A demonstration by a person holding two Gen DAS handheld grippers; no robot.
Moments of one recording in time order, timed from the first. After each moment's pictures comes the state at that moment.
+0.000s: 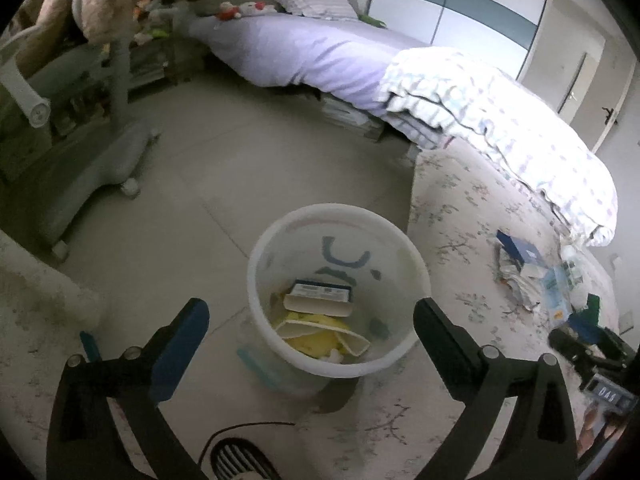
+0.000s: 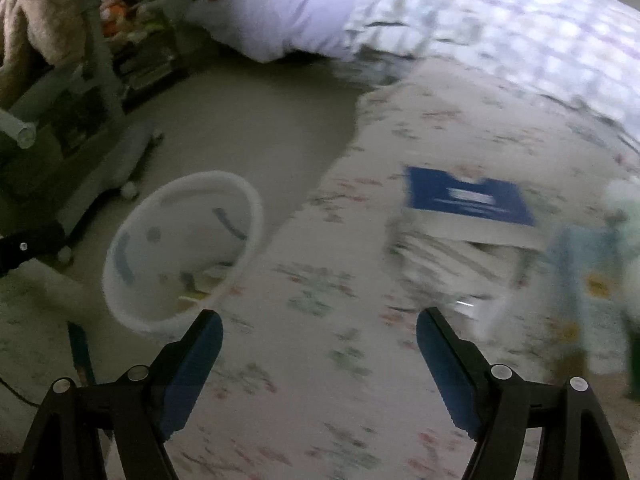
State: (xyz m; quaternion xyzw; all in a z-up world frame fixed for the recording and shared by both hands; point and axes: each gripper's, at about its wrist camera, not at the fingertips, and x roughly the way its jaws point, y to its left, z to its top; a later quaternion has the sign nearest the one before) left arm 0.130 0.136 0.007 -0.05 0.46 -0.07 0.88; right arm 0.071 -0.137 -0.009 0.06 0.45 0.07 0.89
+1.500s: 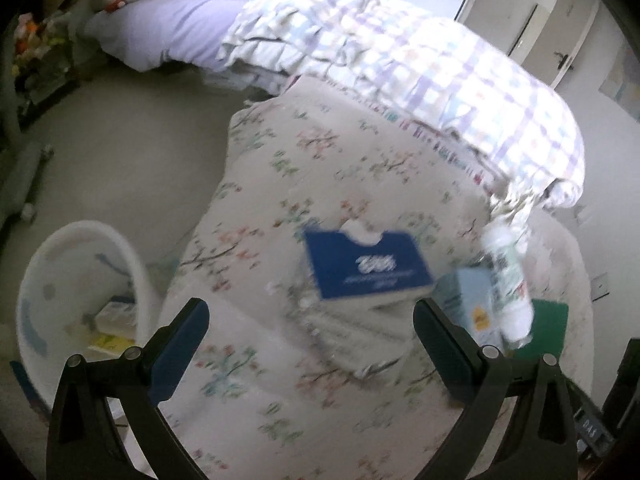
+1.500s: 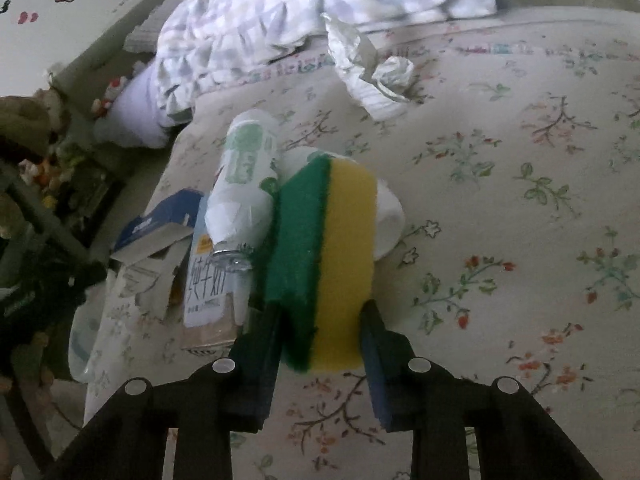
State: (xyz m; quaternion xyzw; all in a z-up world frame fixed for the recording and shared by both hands) left arm 0.176 -0.101 -0.019 -0.03 0.50 -0.19 0.84; right arm -0.004 -0.377 -0.045 0.28 0.43 -0.01 0.86
